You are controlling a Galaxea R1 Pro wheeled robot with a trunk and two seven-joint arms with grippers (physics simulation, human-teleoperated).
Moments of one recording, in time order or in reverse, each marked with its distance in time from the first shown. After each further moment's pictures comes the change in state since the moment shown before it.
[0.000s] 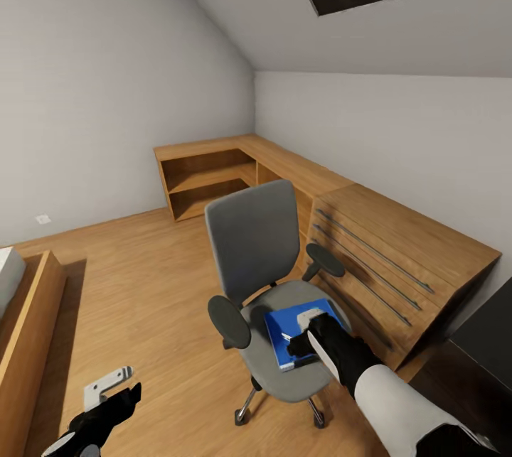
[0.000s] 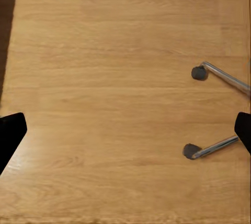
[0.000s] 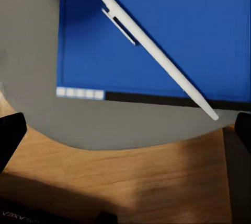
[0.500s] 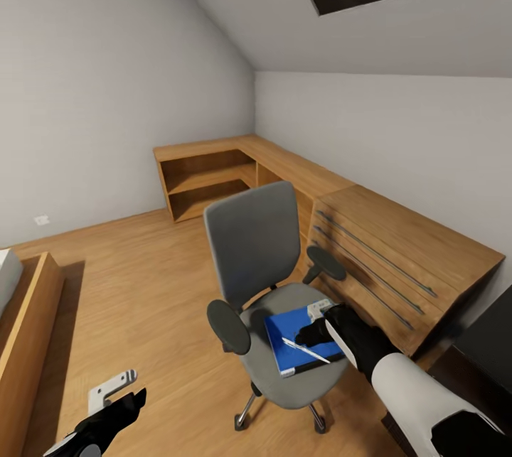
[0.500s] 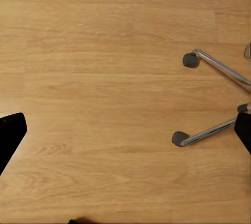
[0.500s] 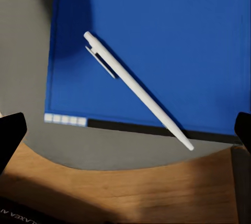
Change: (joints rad) left arm -0.003 -0.004 0.000 0.014 0.050 0.044 -0.006; right arm -0.044 -0.085 -0.004 0.005 0.009 -0.035 0.190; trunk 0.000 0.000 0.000
